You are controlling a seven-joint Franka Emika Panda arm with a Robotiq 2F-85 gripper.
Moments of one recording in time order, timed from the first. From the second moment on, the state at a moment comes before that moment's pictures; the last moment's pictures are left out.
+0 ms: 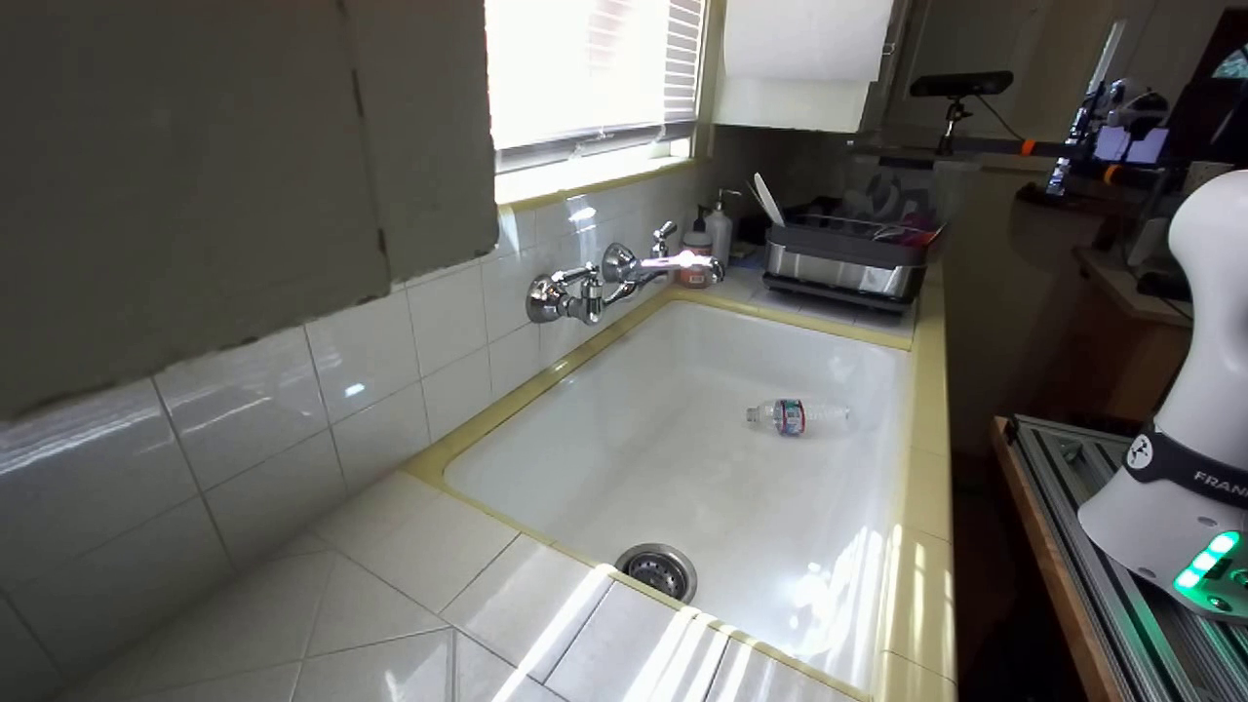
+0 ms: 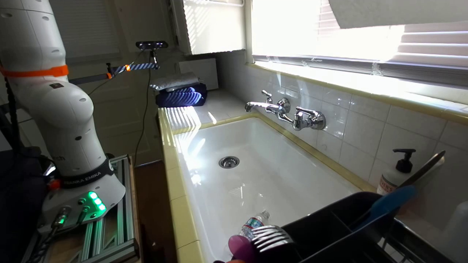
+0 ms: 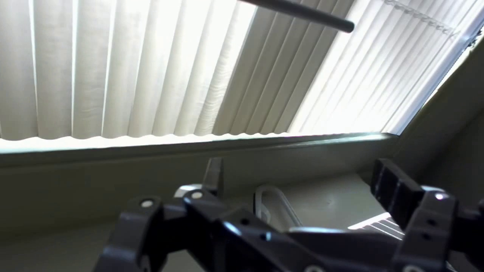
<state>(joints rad) 0.46 0.06 -0.04 -1.25 -0.32 2.29 -1.42</state>
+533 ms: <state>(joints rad) 0.51 -0.08 0.01 -1.43 -0.40 1.97 -1.21</state>
